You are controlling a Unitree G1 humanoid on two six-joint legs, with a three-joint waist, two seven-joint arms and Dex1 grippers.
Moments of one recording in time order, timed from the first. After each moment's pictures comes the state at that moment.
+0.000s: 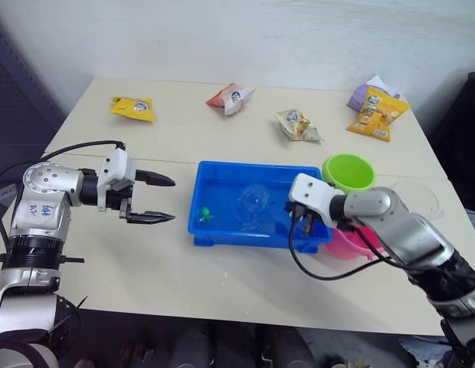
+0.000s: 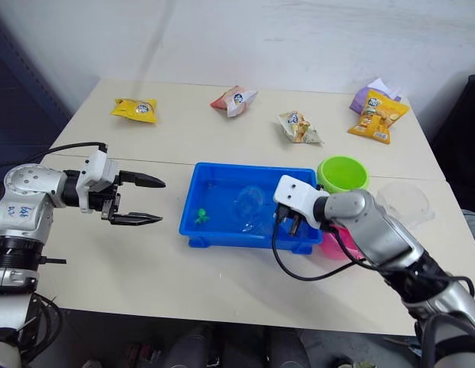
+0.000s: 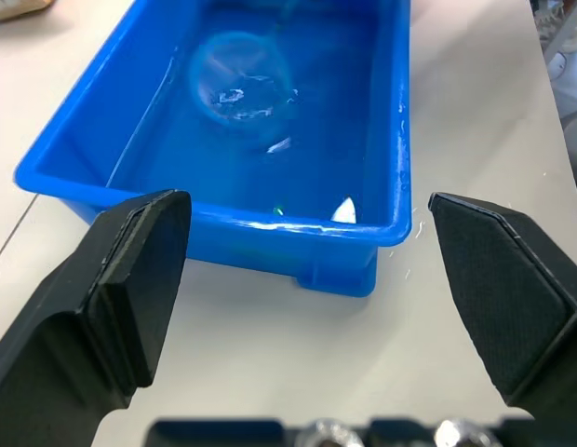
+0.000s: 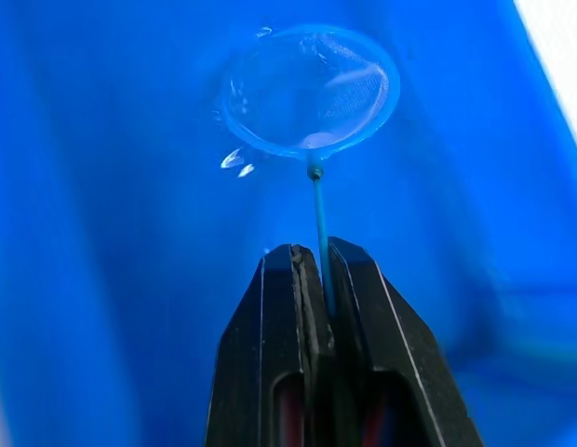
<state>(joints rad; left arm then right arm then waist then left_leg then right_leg) -0.65 0.81 0.01 0.40 -0.31 0.07 -1.46 -0.68 -0.80 0.47 -0.20 0.09 0.71 0.79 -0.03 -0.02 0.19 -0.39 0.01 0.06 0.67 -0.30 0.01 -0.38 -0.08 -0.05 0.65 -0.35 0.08</state>
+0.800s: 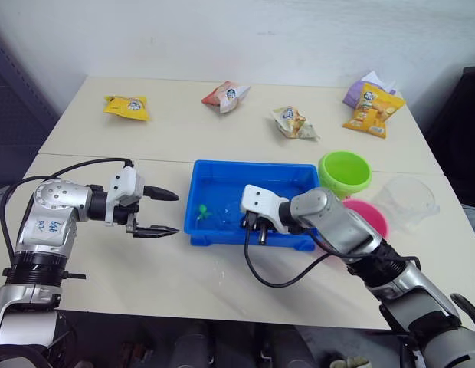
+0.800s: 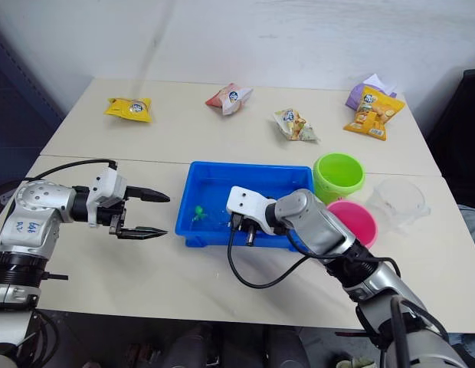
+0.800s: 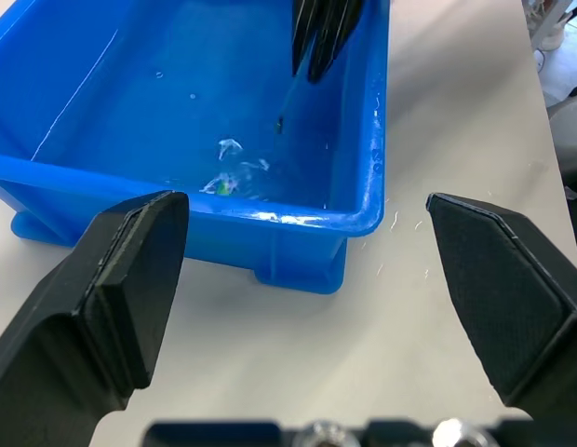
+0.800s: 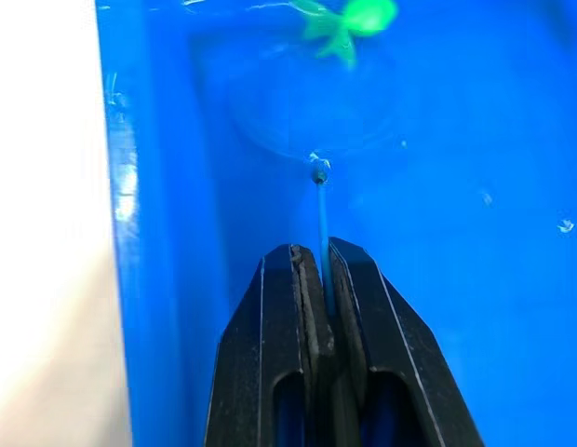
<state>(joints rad) -0.54 0.81 0.00 0.31 -0.31 0.11 -1.41 -0.73 -0.48 0.52 -0.11 0.06 0.78 0.92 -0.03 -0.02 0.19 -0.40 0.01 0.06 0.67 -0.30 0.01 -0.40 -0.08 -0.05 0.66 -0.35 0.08</state>
